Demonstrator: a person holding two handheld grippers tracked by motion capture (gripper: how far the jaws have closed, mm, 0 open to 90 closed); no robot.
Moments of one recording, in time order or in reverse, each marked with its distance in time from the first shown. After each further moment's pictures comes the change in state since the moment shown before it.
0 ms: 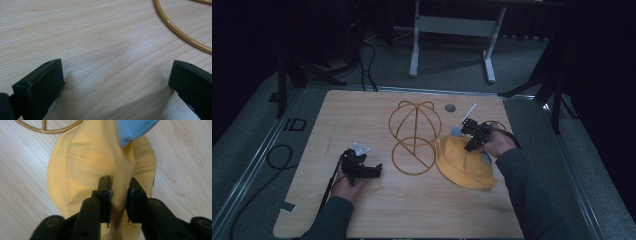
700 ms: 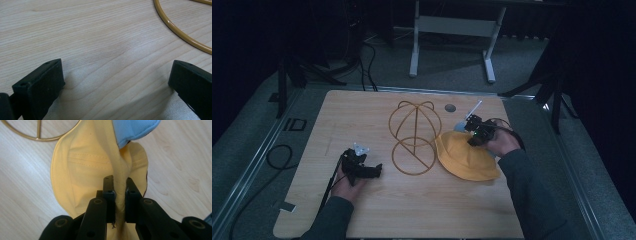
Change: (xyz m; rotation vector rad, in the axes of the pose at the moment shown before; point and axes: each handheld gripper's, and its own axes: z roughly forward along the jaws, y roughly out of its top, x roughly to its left) left arm 0.000 0.000 0.000 -0.001 0.001 0.002; right arm -0.002 -0.005 -0.019 -0.066 -0.074 0.016
